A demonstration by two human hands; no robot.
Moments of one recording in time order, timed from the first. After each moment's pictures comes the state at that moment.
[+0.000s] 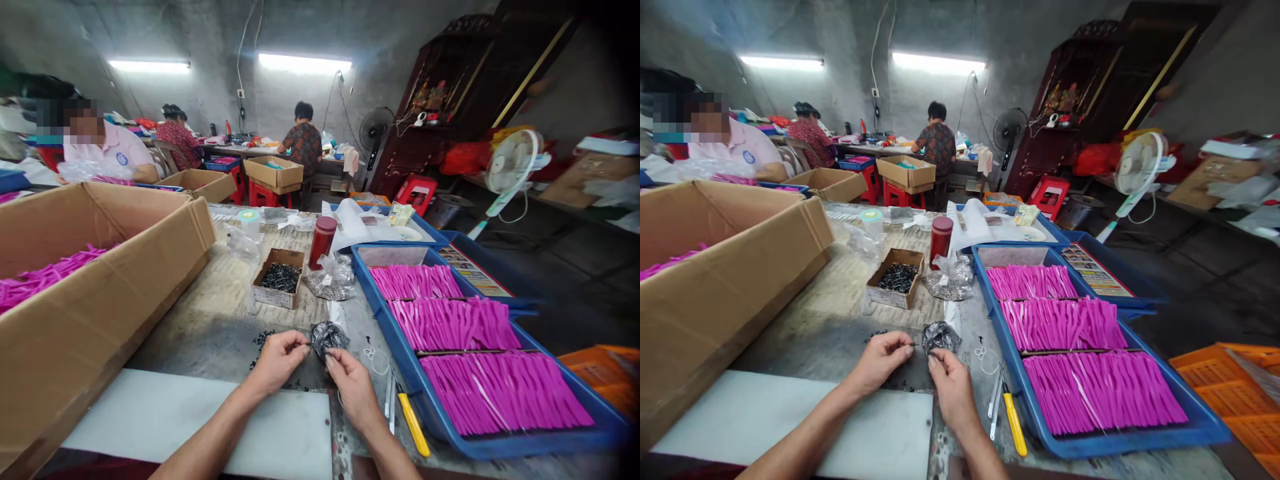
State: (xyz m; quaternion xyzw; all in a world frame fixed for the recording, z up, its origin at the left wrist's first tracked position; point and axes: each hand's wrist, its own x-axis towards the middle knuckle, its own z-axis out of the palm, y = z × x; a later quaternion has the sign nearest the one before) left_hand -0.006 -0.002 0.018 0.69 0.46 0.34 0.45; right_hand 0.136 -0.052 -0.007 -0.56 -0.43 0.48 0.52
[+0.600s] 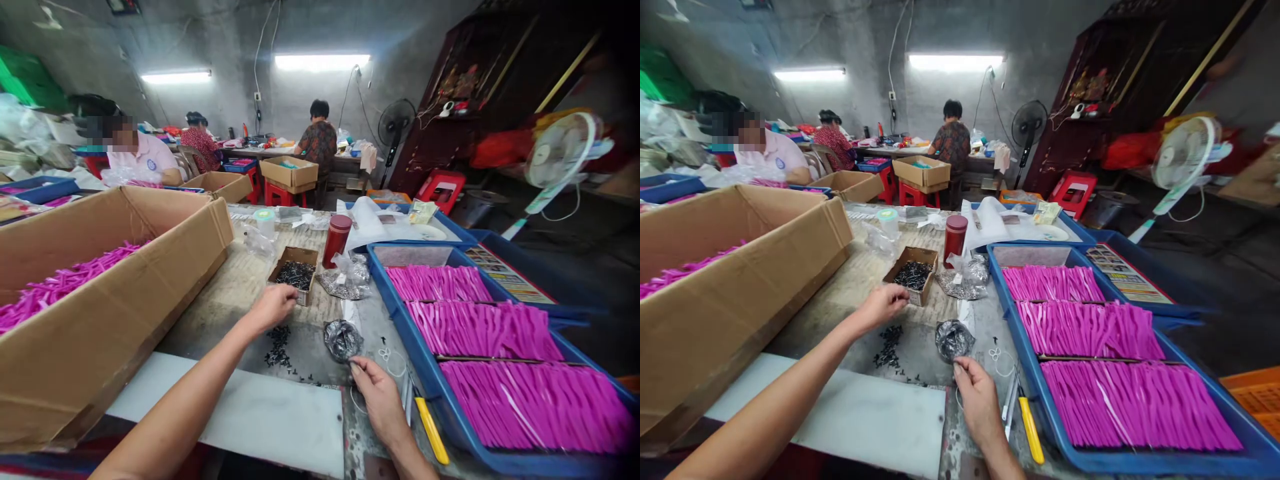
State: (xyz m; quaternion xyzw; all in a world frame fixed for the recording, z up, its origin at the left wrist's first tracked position) left_hand -0.039 0.067 0.052 0.83 0.49 0.19 0.17; right_hand 0.154 -0.065 -0.016 -0.58 -0.41 0.47 0.52
